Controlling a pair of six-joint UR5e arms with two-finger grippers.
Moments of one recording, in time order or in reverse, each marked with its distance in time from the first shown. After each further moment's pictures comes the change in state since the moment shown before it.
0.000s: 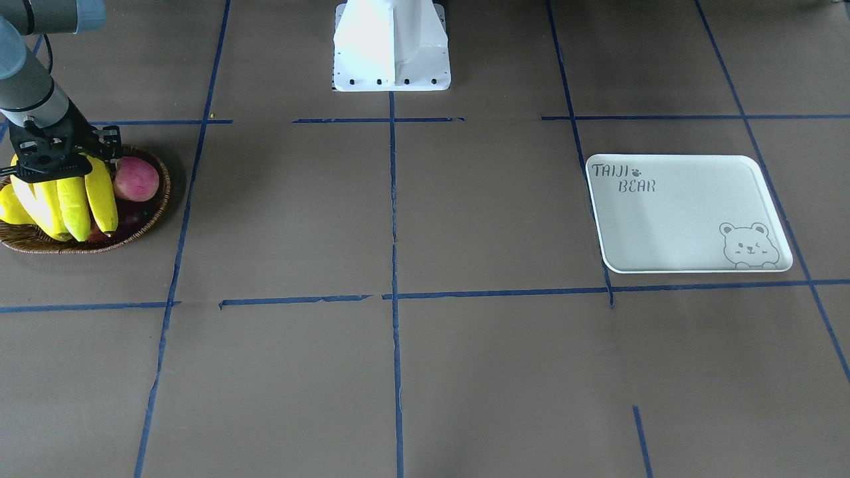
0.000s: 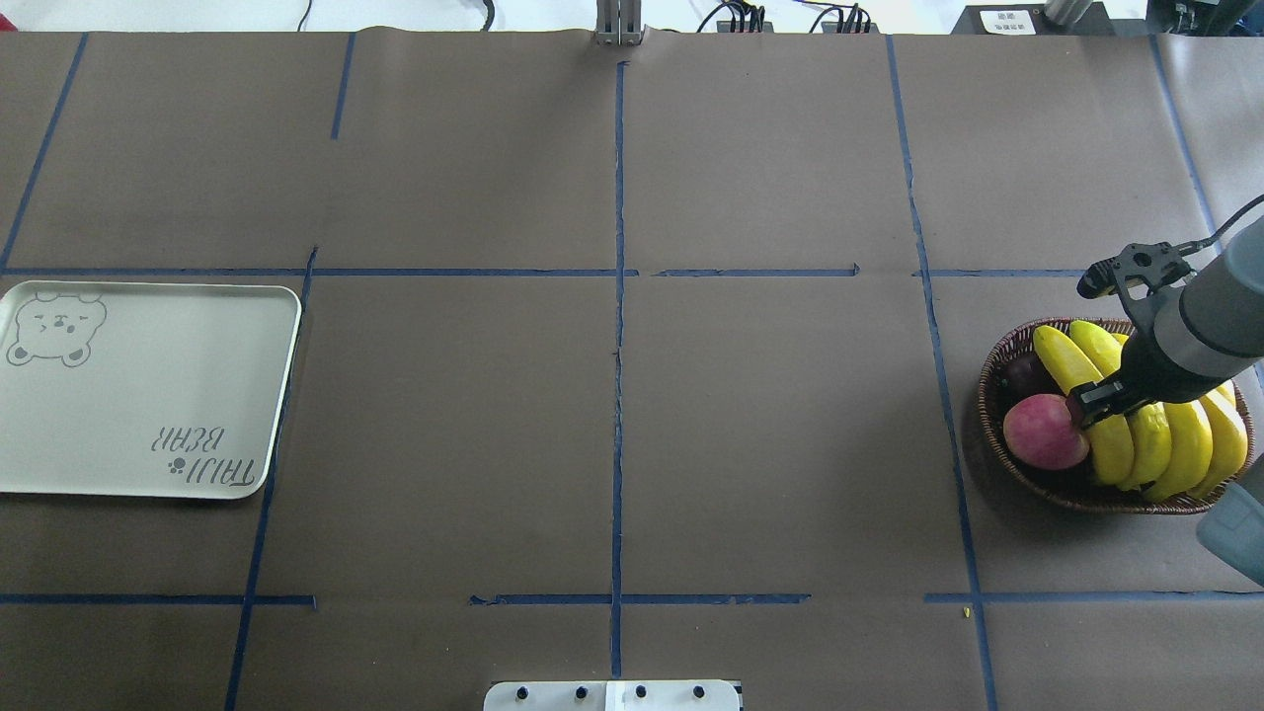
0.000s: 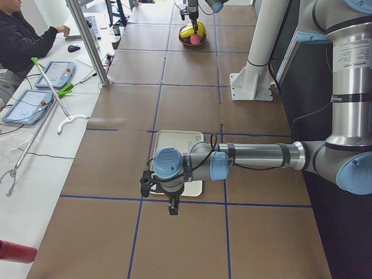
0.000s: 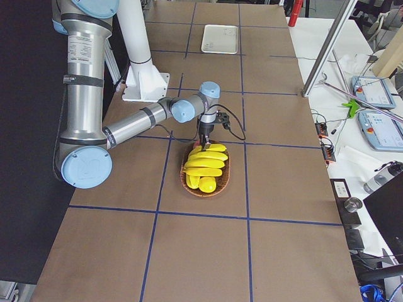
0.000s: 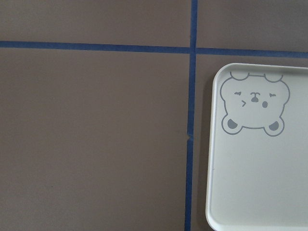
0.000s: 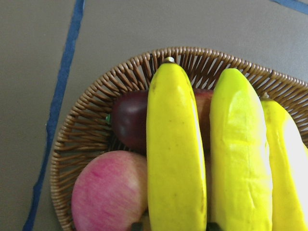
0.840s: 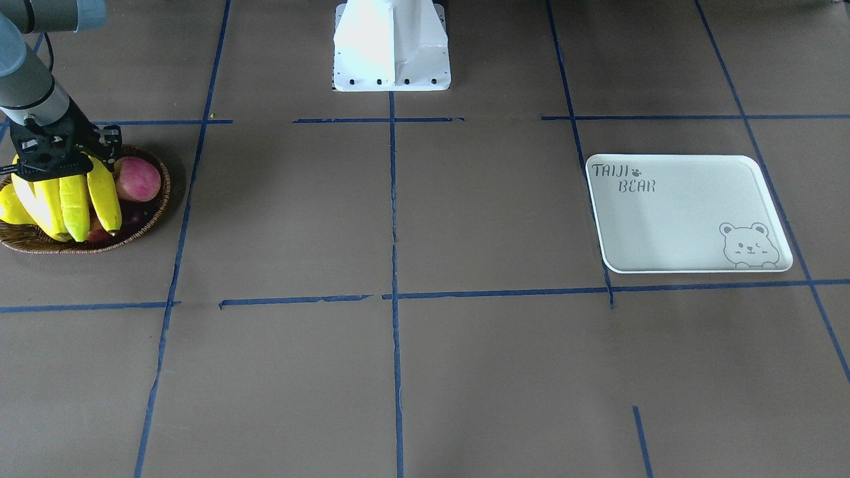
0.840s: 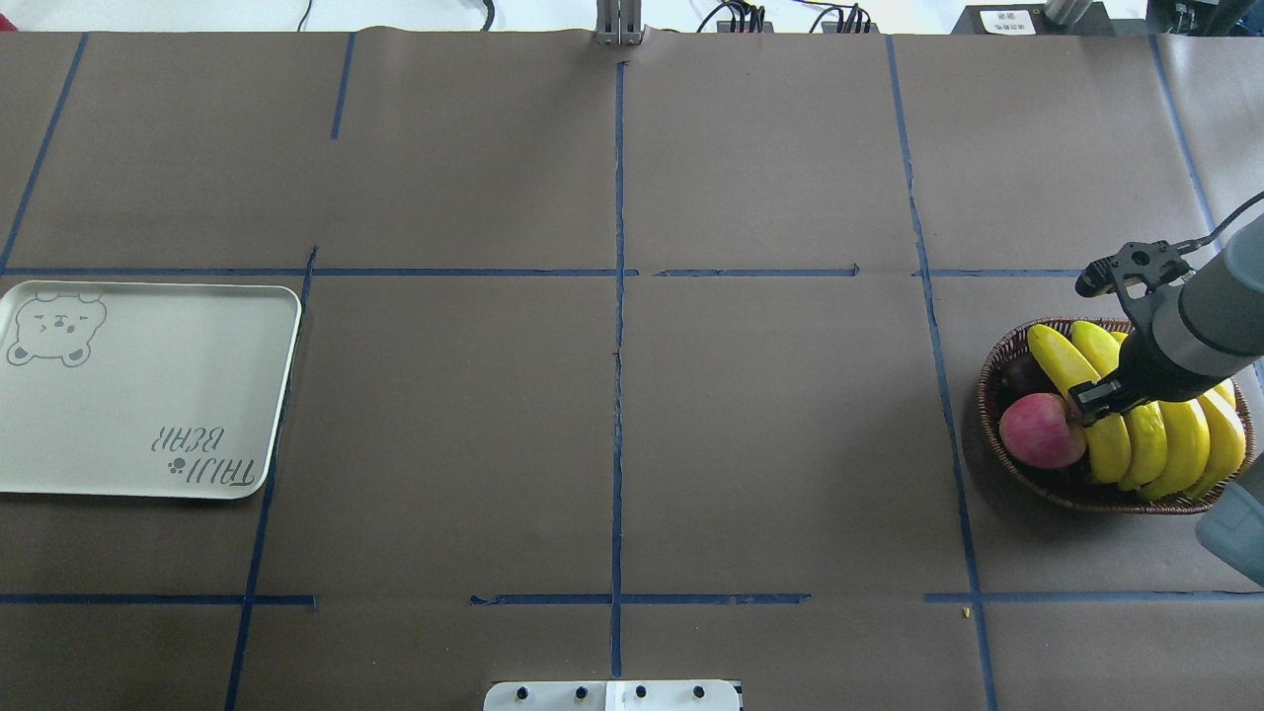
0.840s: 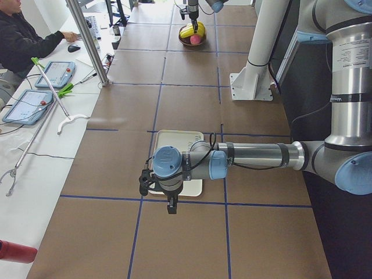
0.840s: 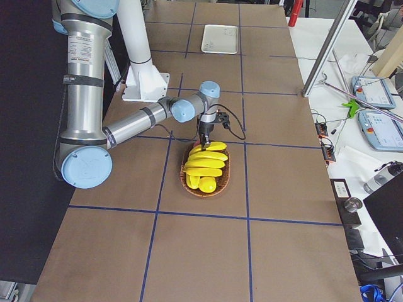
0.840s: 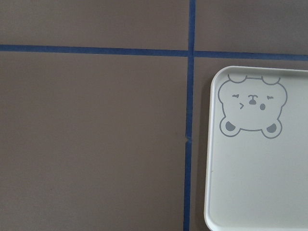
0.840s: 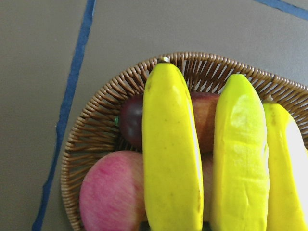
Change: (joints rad) left arm -0.001 -0.009 -0.002 0.000 -0.001 -0.002; right arm 0.007 -0.001 0.025 0.001 0.003 -0.001
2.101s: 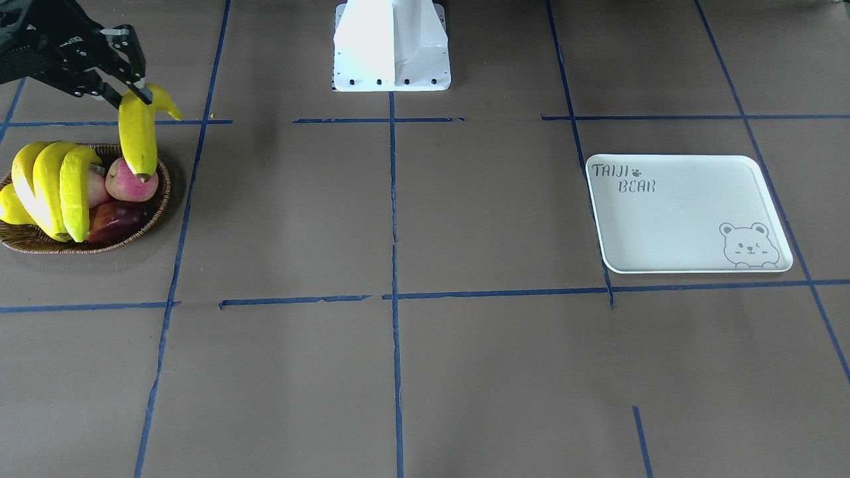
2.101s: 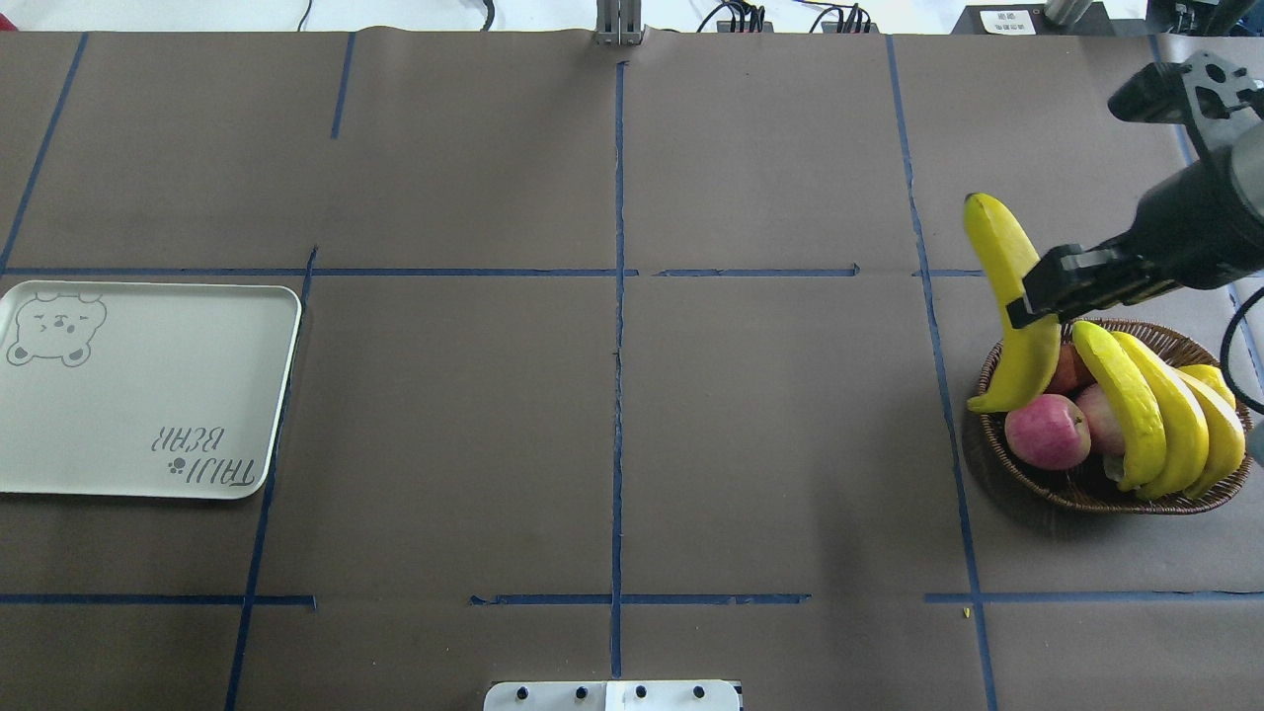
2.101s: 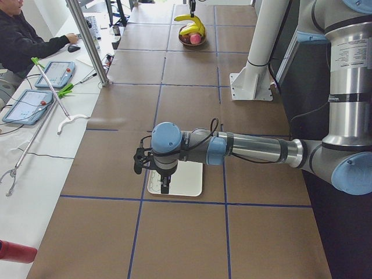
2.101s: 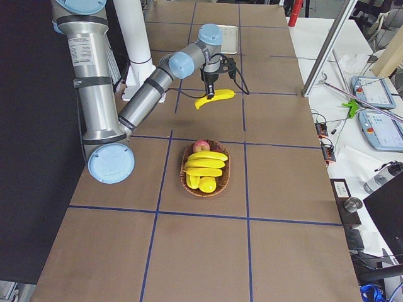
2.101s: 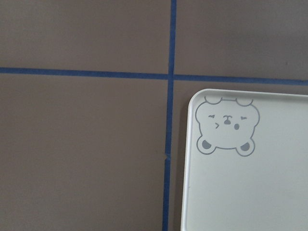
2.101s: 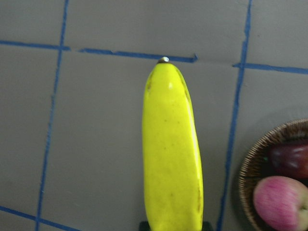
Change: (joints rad) left arm 0.044 -0.014 -0.109 -0.176 -0.071 -0.261; right arm 0.131 0.296 0.205 -0.118 0.264 0.284
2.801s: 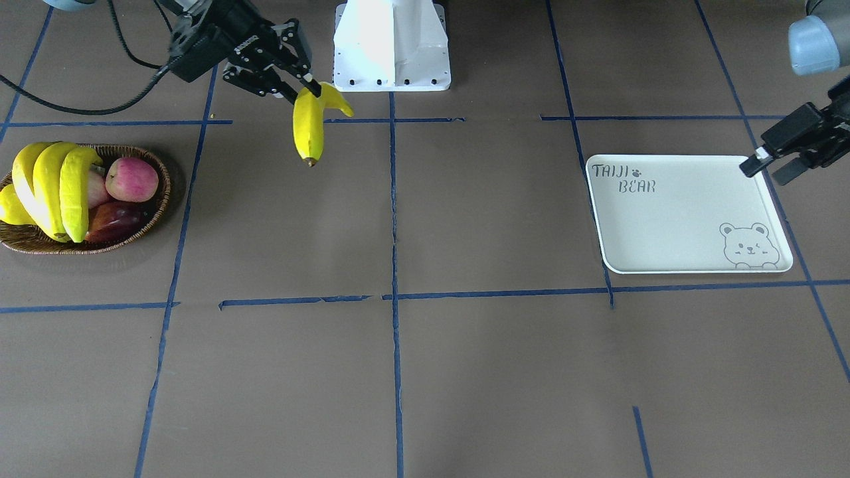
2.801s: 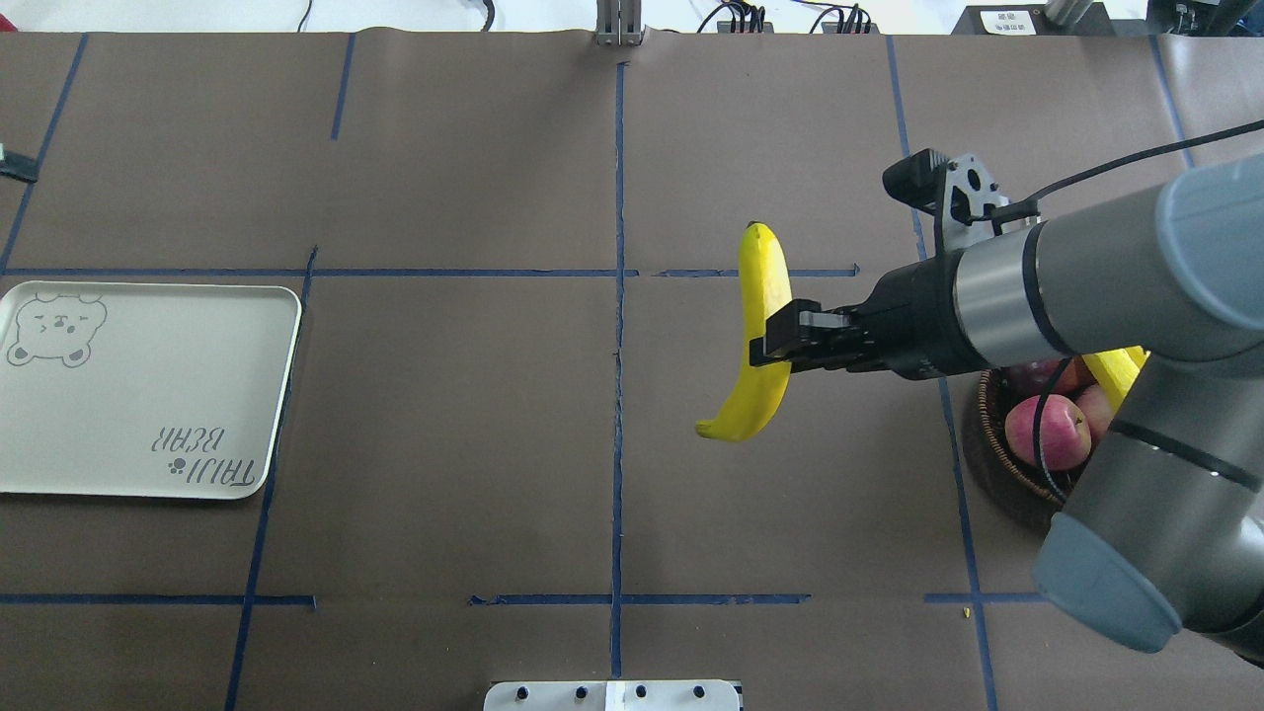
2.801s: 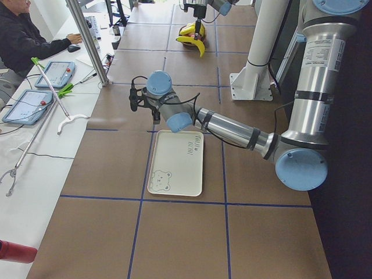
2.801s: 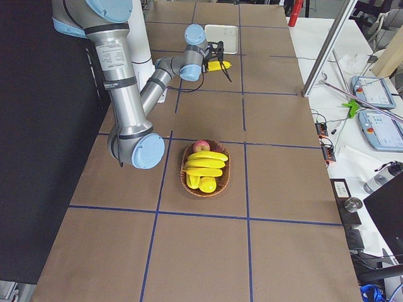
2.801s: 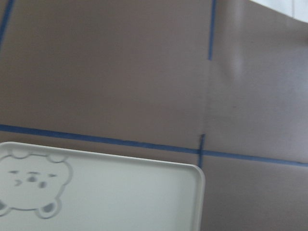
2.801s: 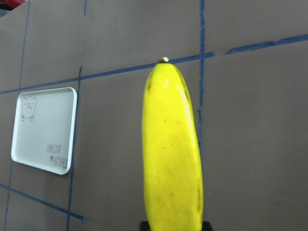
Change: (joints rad) left arm 0.314 -0.262 -0.016 -0.545 -0.073 -0.998; right arm -0.398 0.096 -0.114 0.622 -0.321 0.585
